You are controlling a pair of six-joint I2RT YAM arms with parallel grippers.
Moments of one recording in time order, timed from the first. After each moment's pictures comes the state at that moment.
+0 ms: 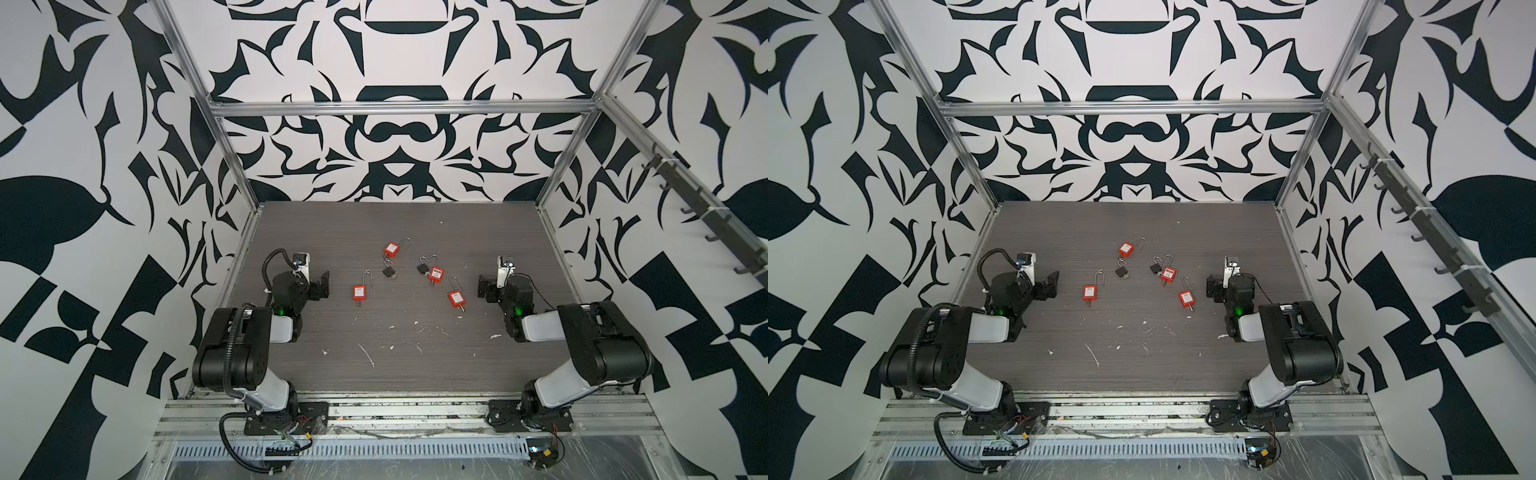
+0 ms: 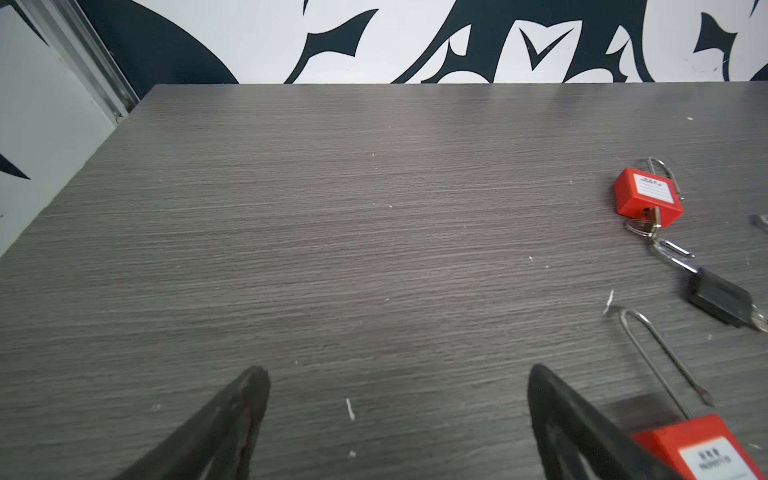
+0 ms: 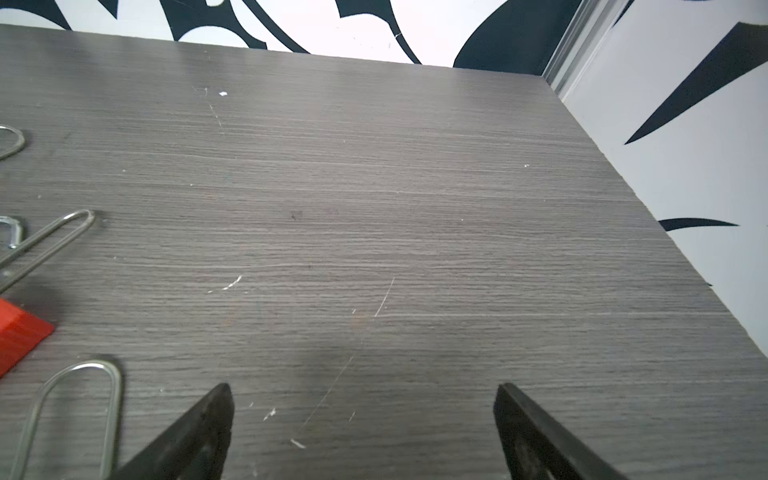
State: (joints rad) left arm -0.02 1.56 0.36 0.83 0.17 0.02; right arm 0.08 1.57 0.34 0.78 0.13 -0.01
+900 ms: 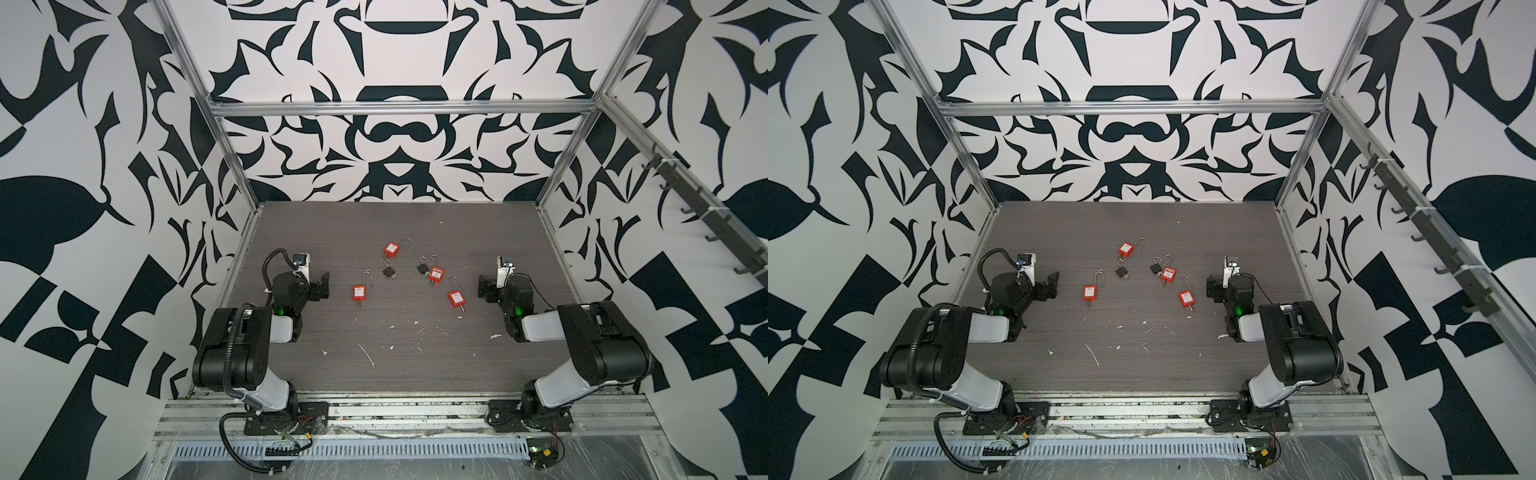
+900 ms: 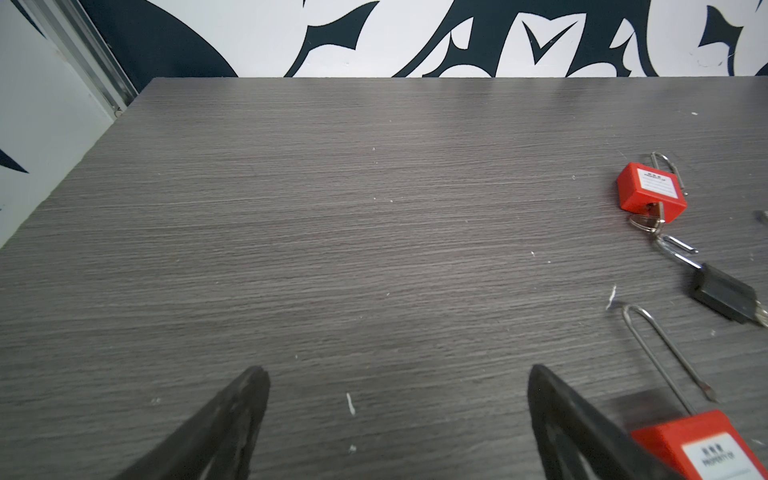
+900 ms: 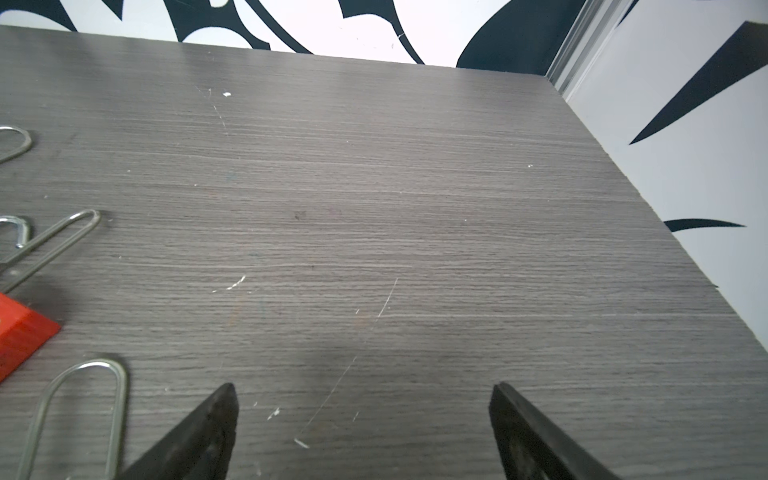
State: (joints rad) left arm -0.02 1.56 0.36 0.82 0.16 0.02; right arm 0.08 1.57 0.34 0.78 0.12 -0.01
